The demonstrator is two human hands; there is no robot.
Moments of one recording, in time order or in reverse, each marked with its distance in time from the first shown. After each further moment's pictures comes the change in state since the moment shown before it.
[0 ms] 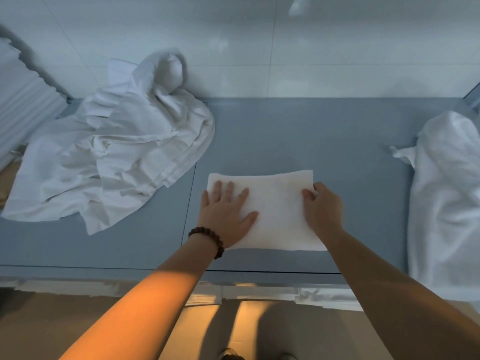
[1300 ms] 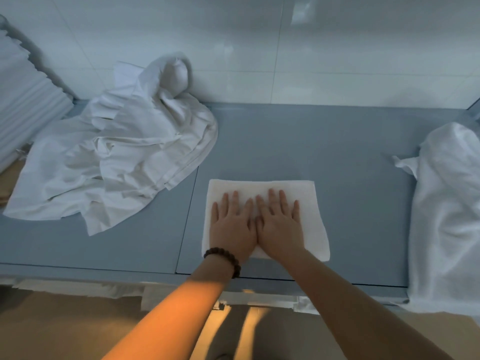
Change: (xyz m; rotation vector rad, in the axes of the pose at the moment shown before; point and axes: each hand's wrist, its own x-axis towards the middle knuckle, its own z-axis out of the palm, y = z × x) left_hand -0.010 0.028 0.023 -0.150 0.173 -0.114; right_hand -0.051 -0.036 0.048 -0.541 -0.271 -0.482
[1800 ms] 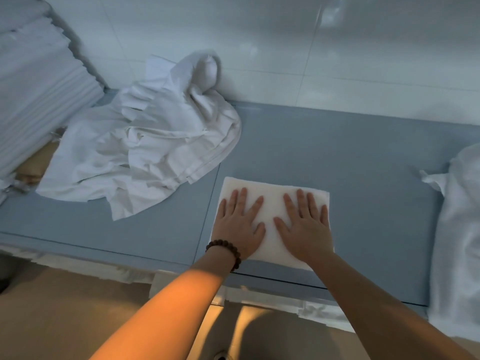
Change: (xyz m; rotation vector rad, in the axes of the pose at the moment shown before) left_hand 0.003 -0.036 0.001 0.088 -0.080 0.065; right_hand 0.007 0.023 0.006 -0.049 -0.033 0.016
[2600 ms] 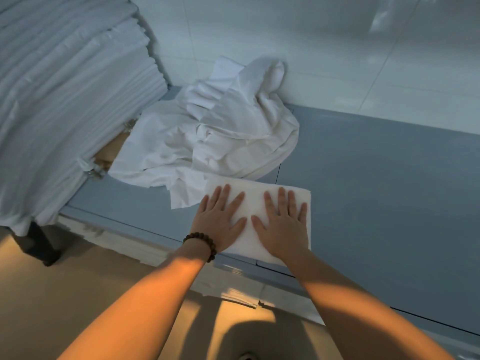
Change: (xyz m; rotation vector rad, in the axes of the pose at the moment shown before) left_hand -0.057 -0.181 -0.029 0.035 0.009 -0.143; right_hand 0.018 -0.190 0.022 0.033 0.022 -0.157
